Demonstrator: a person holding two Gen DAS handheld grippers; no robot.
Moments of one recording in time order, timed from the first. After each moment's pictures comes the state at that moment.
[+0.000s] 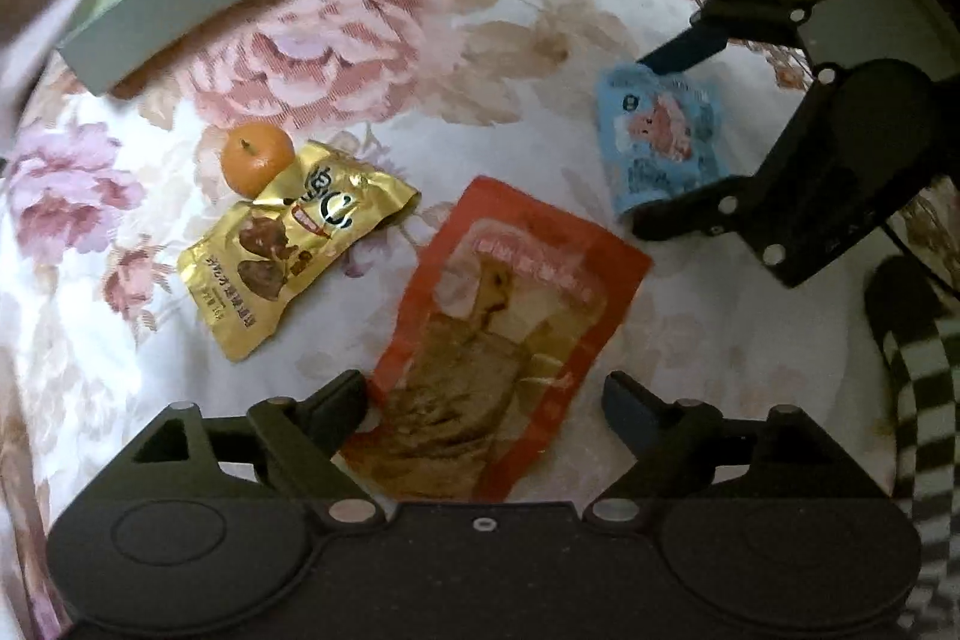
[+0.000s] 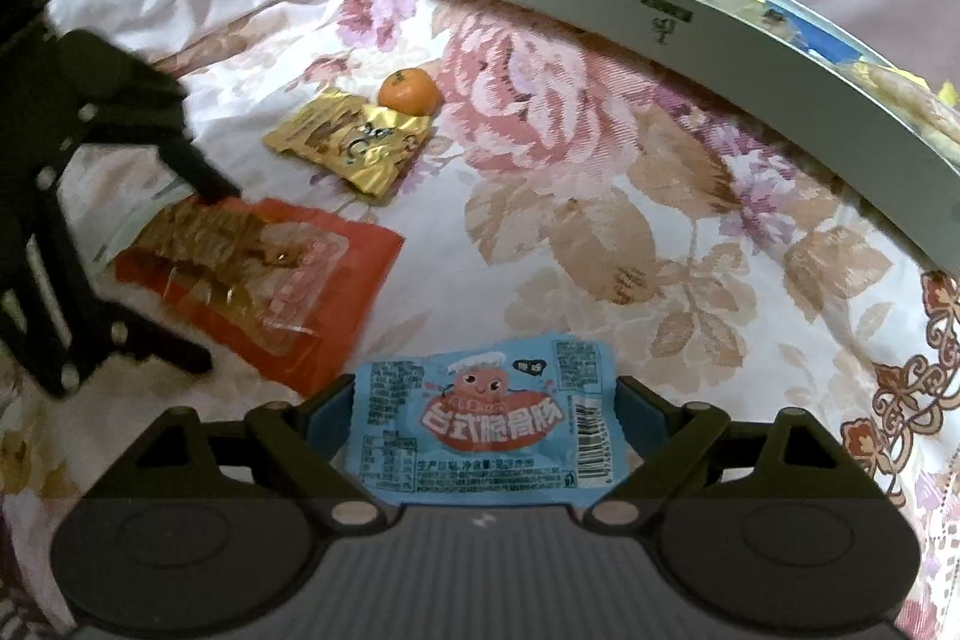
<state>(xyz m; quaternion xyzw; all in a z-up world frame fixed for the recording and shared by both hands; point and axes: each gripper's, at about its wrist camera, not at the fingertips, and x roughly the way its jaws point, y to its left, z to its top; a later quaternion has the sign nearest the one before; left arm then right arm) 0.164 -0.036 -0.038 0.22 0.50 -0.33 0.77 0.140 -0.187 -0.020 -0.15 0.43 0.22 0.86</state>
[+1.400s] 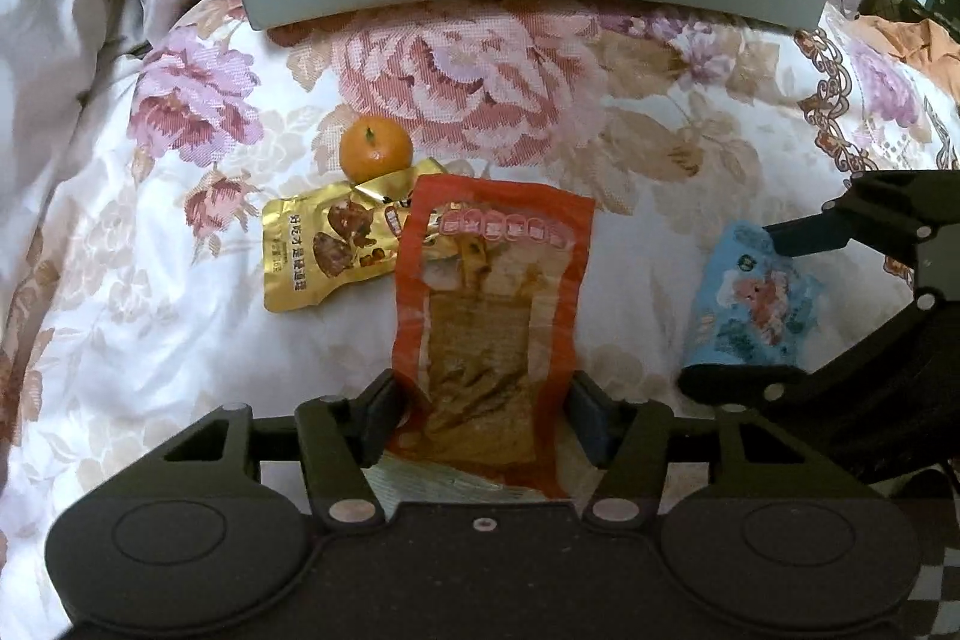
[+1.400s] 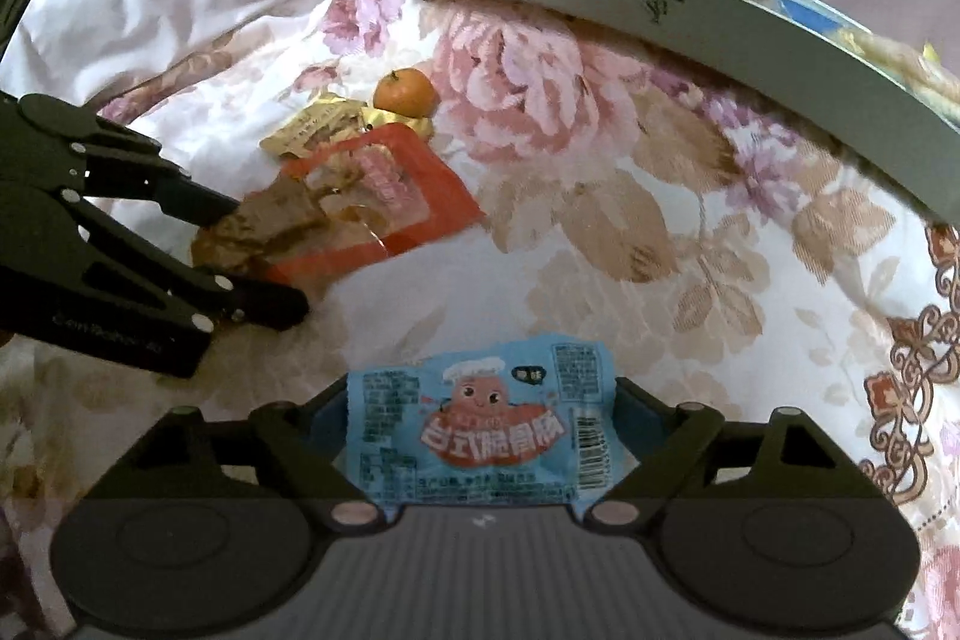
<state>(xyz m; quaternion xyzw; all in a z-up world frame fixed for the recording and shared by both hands) 0.153 -0.044 -0.034 0.08 0.47 -0.16 0.87 0.131 -0.179 -0.029 -0.12 0.43 0.19 0.87</state>
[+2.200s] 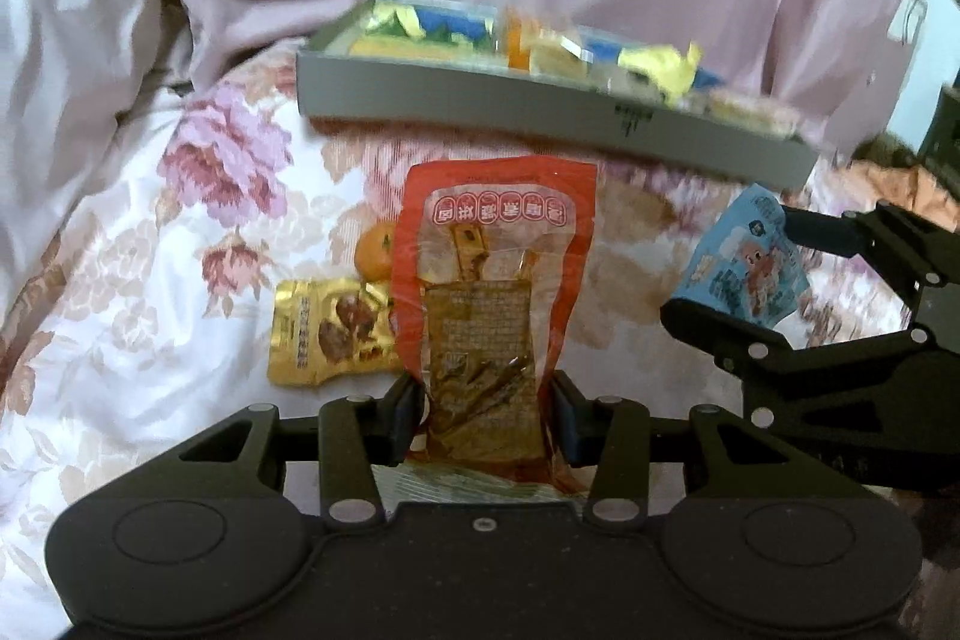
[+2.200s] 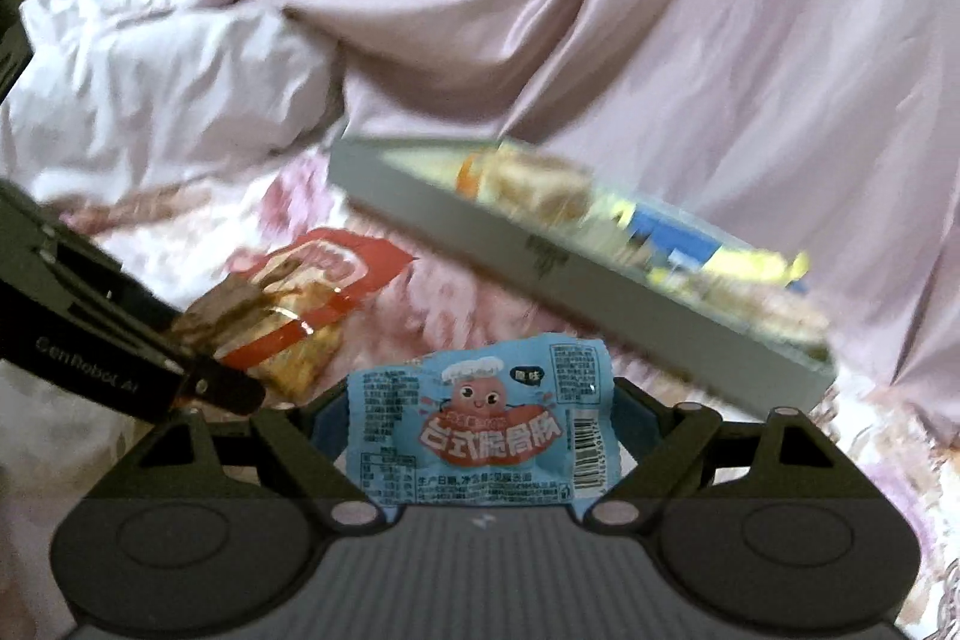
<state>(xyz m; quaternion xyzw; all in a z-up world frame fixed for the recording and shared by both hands) 0.146 -0.033 -0.006 -0.03 0.38 -0.15 0.91 0.112 -0.180 0.014 -0.16 0.21 0.12 0.96</state>
